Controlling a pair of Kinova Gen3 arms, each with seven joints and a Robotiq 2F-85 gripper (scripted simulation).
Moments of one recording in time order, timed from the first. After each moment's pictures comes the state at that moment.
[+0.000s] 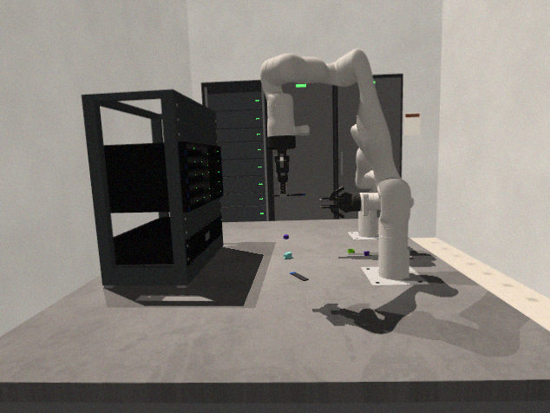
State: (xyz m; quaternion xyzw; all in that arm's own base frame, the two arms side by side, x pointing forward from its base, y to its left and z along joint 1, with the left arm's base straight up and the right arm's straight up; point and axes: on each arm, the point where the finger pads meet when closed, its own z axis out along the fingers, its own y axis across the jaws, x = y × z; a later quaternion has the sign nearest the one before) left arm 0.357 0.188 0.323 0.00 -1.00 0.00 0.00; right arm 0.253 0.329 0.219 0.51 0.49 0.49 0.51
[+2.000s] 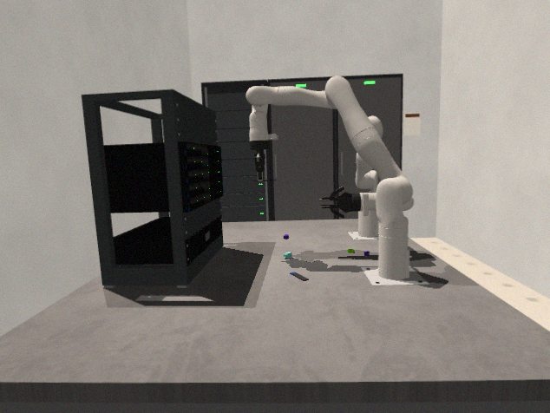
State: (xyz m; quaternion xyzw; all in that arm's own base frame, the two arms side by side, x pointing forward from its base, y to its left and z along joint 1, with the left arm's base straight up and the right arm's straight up) left arm 0.458 -0.252 0.337 -0.02 -1.00 0.00 0.00; right arm 0.253 0.329 0.219 0.51 0.49 0.49 0.51
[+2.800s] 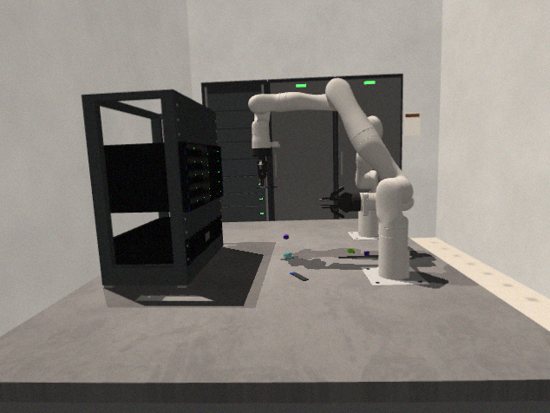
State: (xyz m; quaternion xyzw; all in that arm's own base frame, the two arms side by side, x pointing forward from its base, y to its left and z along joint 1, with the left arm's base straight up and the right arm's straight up) left arm 0.451 -0.272 0.308 -0.02 -1.00 0.00 0.00; right arm 0.253 0.329 0.219 0.51 0.49 0.49 0.51
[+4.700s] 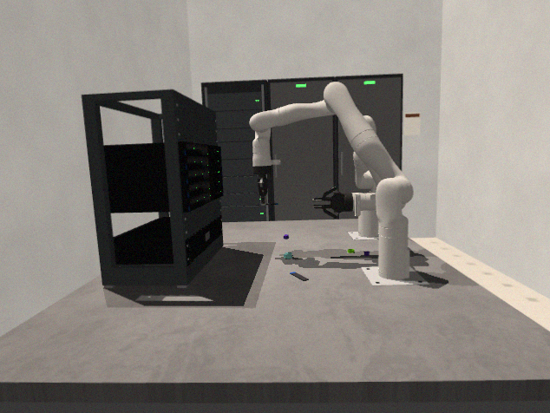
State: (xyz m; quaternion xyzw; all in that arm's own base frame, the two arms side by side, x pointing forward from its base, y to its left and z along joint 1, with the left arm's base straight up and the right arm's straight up) left arm 0.451 -0.272 0.237 -0.02 -1.00 0.00 0.00; right arm 0.284 0.327 0.219 0.51 0.49 0.49 0.51
